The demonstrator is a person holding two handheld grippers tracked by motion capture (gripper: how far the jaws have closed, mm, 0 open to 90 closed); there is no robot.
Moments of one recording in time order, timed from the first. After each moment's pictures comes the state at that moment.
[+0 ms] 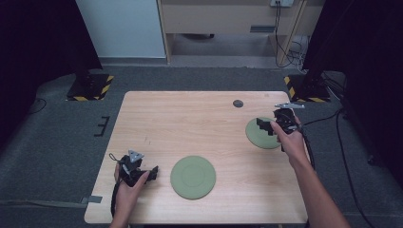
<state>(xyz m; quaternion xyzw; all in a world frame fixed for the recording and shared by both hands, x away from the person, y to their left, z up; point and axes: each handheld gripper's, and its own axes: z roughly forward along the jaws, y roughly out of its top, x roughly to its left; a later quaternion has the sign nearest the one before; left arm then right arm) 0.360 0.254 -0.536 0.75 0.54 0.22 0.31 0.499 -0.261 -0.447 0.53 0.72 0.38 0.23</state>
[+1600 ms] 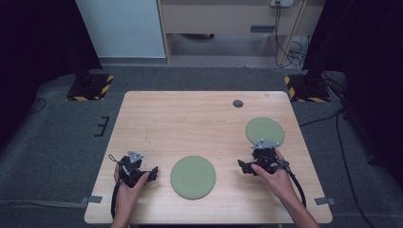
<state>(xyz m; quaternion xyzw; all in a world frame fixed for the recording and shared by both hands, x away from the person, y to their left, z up) 0.357 0.254 -0.536 0.75 0.54 0.22 0.31 0.396 -0.199 -0.504 0.43 0.81 0.34 0.19</state>
